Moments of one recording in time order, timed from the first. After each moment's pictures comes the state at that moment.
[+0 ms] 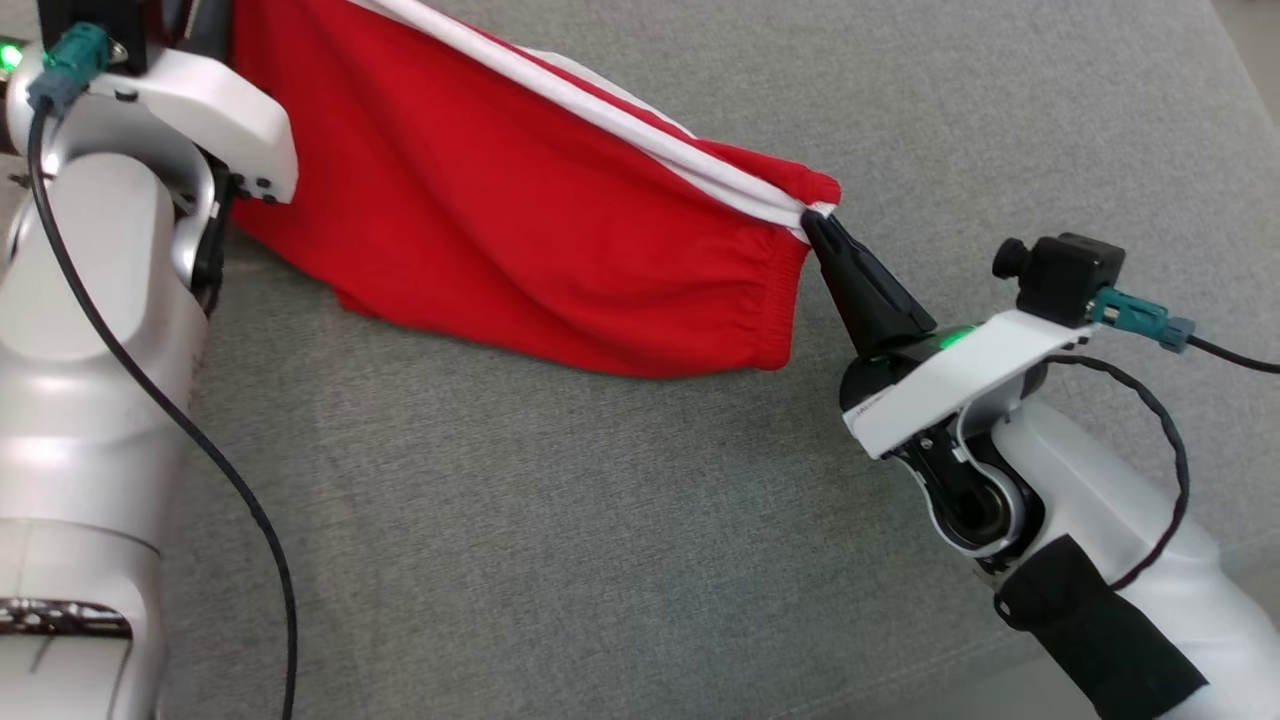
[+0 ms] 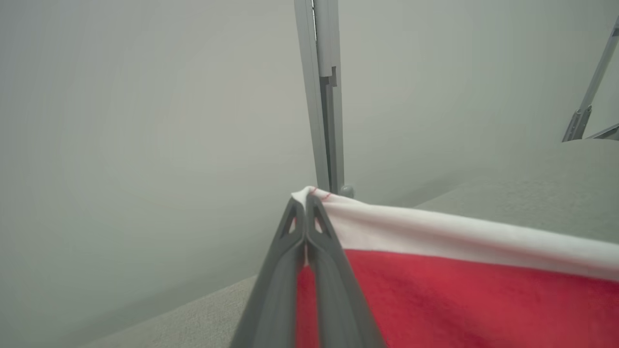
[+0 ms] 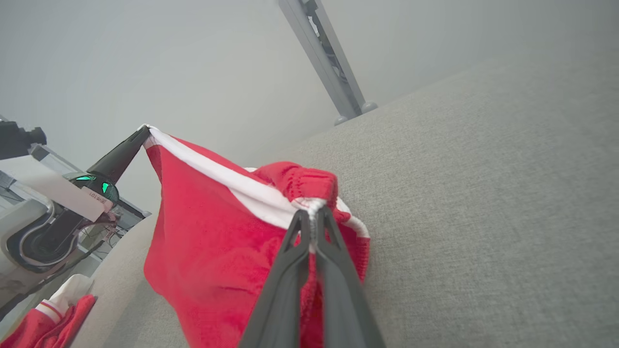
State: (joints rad) left arm -1.09 0.20 -0.21 0.93 -0.09 -0.07 -0.26; right arm -0.72 -0.25 0.75 0.39 1.11 0.13 -0.26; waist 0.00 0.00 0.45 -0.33
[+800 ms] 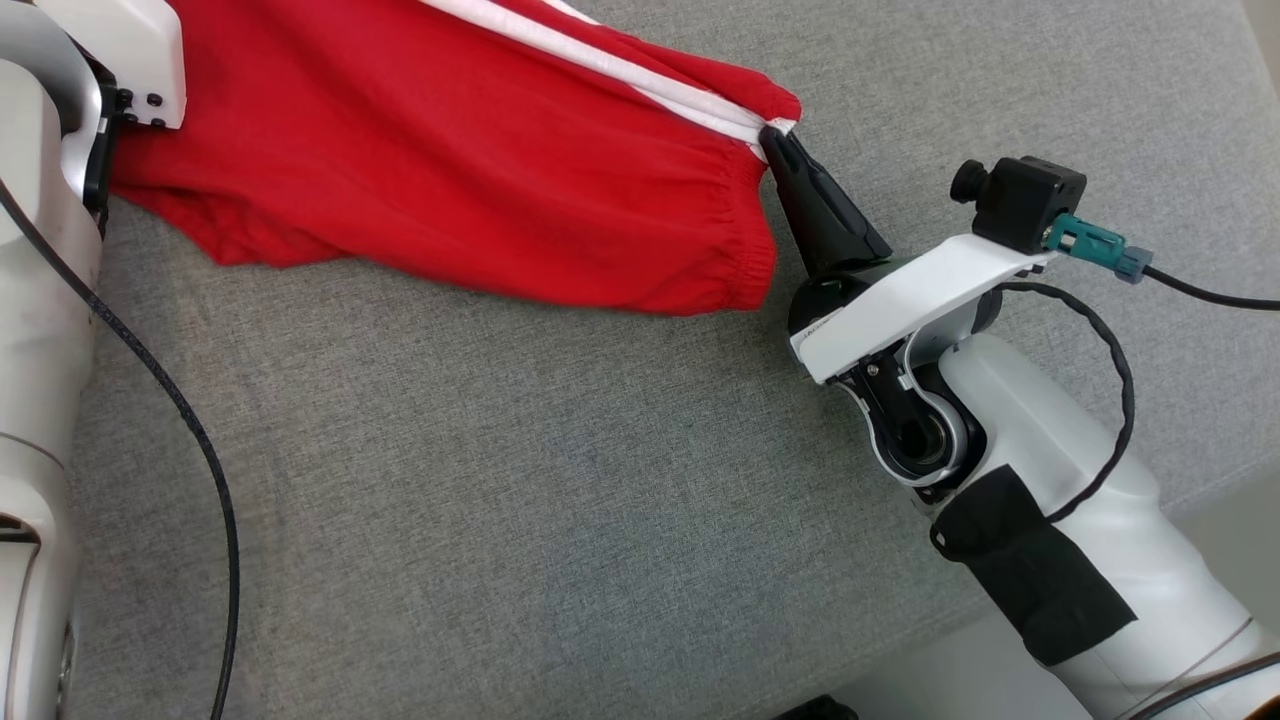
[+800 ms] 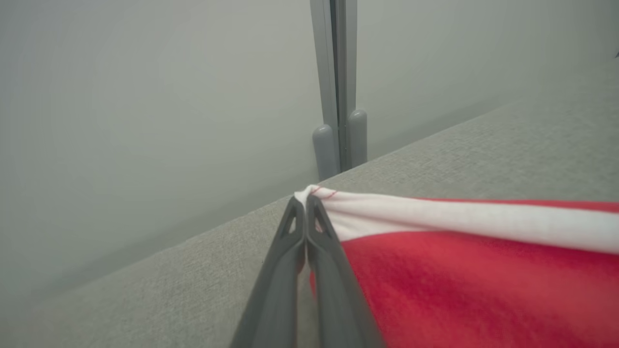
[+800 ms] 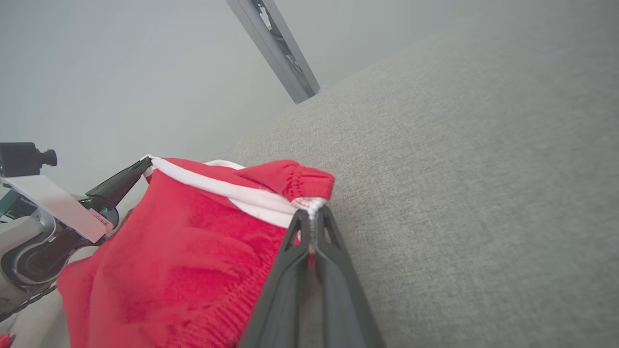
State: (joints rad) left arm -1.32 0.26 -0.28 1.23 -0.04 -0.04 -0.24; right arm -0.83 -0.10 0.68 0.53 1.06 0.13 -0.26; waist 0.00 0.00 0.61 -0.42
